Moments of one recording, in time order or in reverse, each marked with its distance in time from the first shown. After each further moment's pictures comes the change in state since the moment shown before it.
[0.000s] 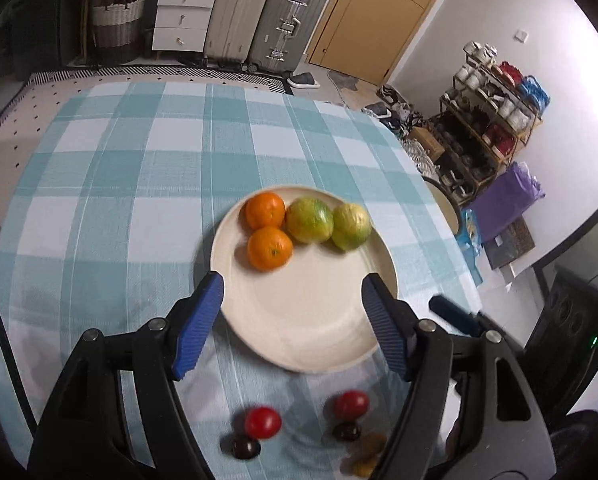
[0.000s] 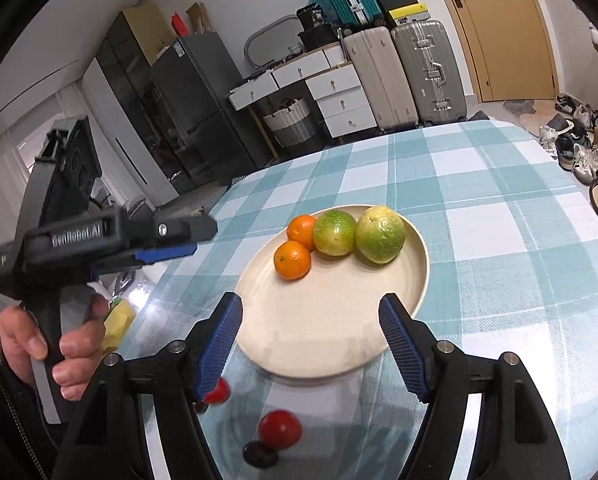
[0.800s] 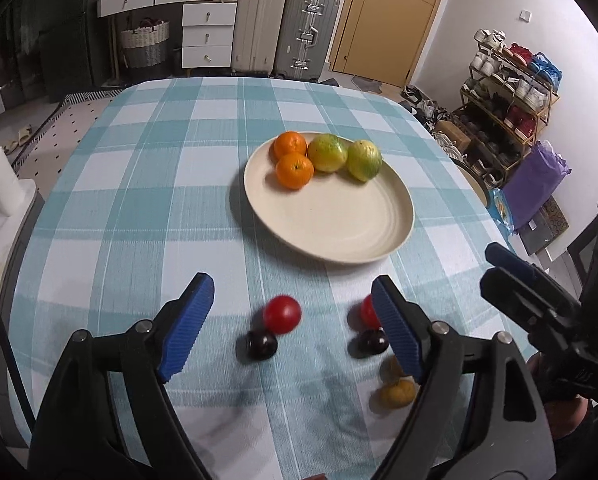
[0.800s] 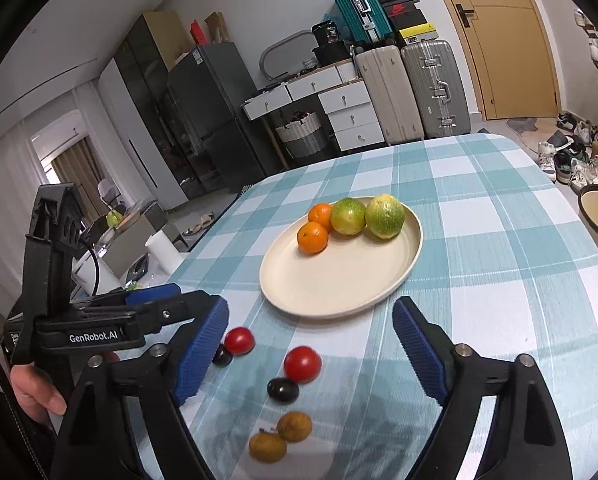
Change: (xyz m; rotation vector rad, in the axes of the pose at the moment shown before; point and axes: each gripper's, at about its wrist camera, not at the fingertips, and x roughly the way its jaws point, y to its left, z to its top) left arm -0.045 -0.014 -0.107 0.059 -0.058 0.151; right arm -0.053 0.018 -0.042 -0.048 -0.053 0.009
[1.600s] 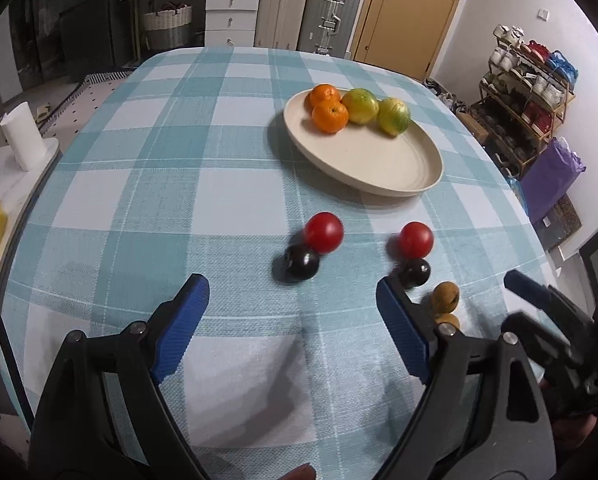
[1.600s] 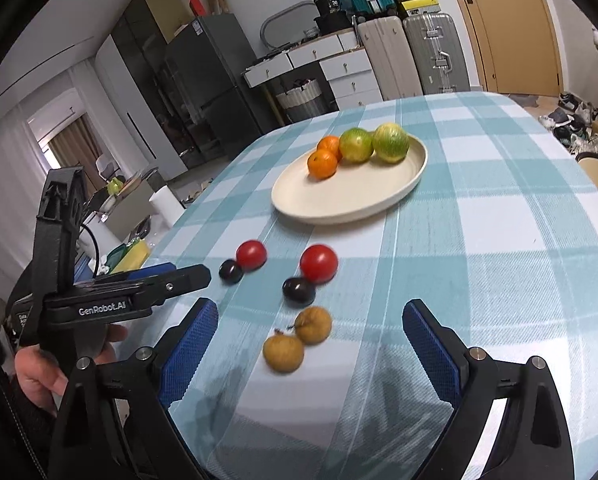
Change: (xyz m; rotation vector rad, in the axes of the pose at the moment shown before) left arm 0.000 0.025 -0.062 -0.046 0.038 0.056; right arm -0.013 0.016 -0.068 0.004 0.117 0.006
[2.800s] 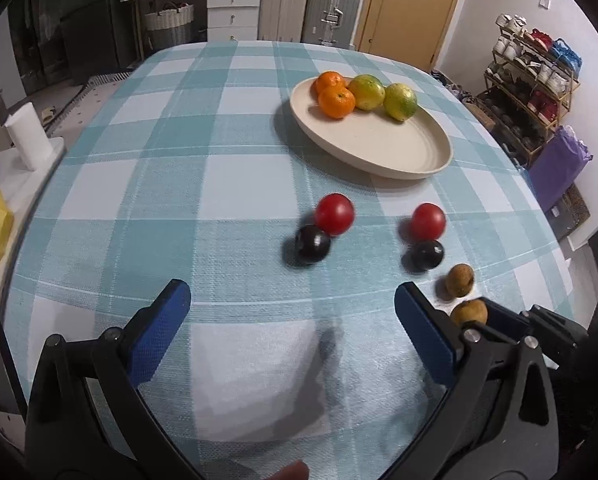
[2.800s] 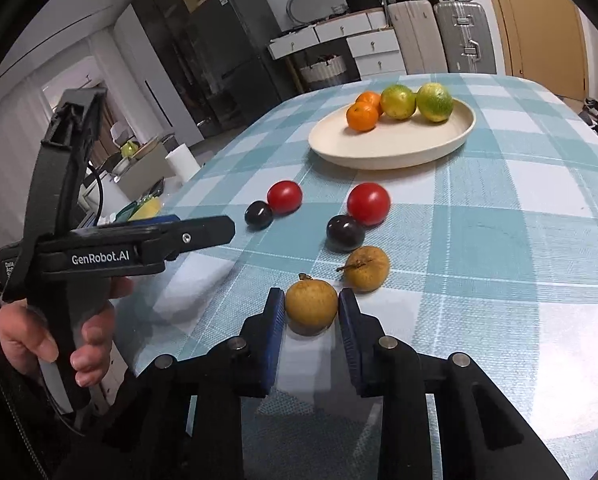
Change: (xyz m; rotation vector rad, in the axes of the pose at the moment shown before) left arm 0.005 -0.002 -0.009 0.026 0.022 0.024; right arm 0.023 0.023 -0.030 -0.073 0.075 0.036
